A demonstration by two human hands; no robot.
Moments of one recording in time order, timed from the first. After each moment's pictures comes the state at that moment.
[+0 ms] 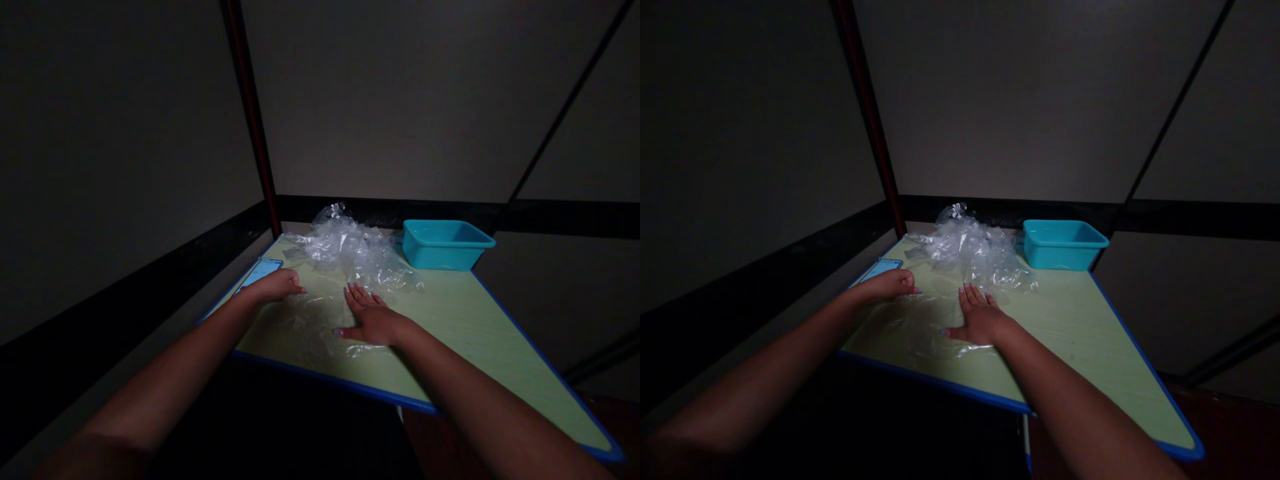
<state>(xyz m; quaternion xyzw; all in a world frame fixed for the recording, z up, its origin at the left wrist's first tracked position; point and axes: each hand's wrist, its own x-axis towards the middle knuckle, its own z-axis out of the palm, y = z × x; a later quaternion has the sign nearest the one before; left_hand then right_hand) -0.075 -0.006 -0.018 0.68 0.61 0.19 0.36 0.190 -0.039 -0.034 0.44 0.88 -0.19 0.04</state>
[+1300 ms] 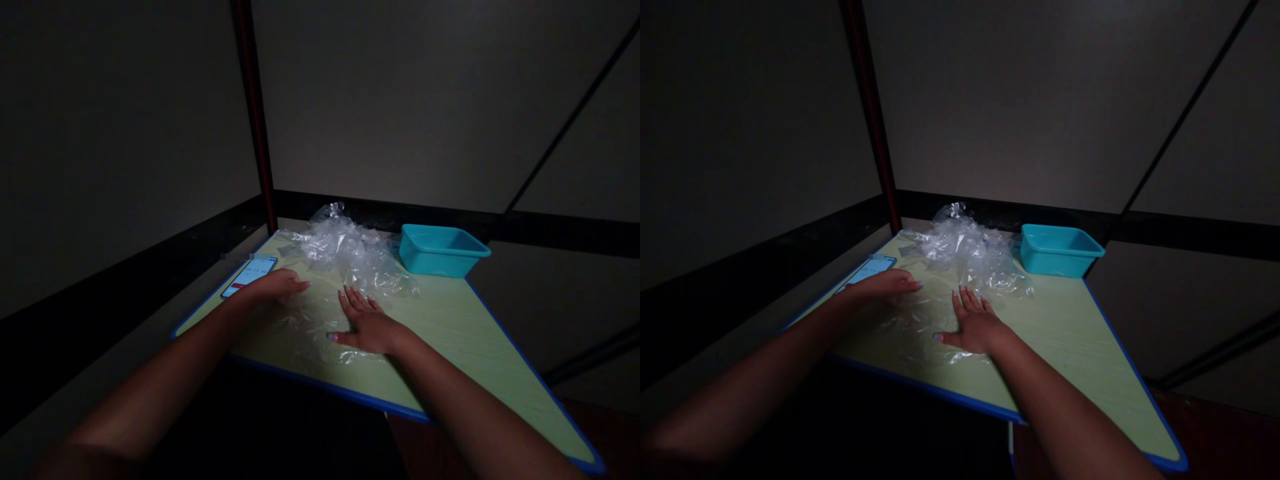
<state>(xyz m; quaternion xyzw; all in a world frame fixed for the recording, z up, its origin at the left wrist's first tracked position) -0.065 -0.004 -0.017 0.69 0.61 0.16 0.35 0.190 -0.043 -0.030 0.44 0.88 -0.18 0.05</state>
